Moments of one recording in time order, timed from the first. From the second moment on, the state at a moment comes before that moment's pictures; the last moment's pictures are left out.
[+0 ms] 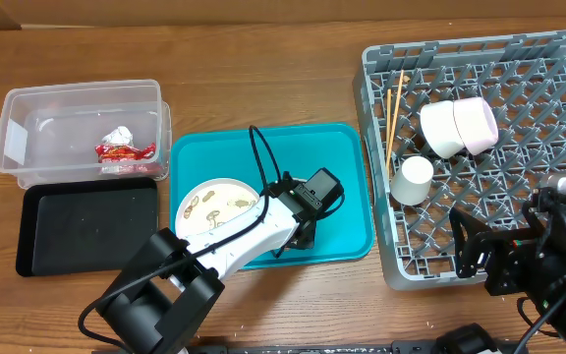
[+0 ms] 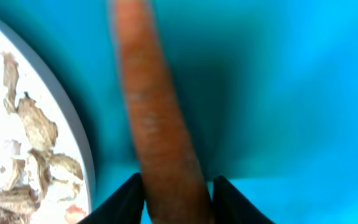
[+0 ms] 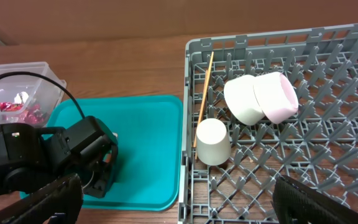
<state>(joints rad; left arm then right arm) -0.80 1.80 1.08 -0.76 -0.17 -0.66 0.35 0.78 1.53 -1.35 0.09 0.25</state>
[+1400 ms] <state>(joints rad) 0.08 1.52 1.19 -1.24 -0.35 -0.69 0.35 0.78 1.53 -1.35 0.09 0.25</state>
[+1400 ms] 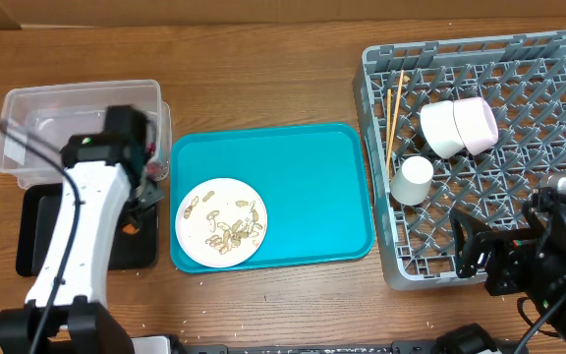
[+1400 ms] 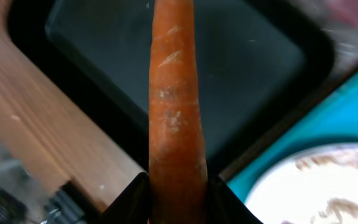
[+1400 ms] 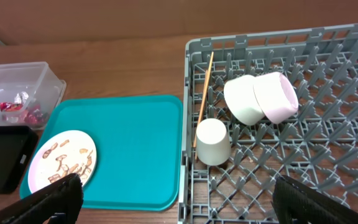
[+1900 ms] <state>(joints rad) 0.17 1.45 1.20 -1.20 -0.18 -0.57 0.35 0.78 1.53 -1.35 0.09 0.25</state>
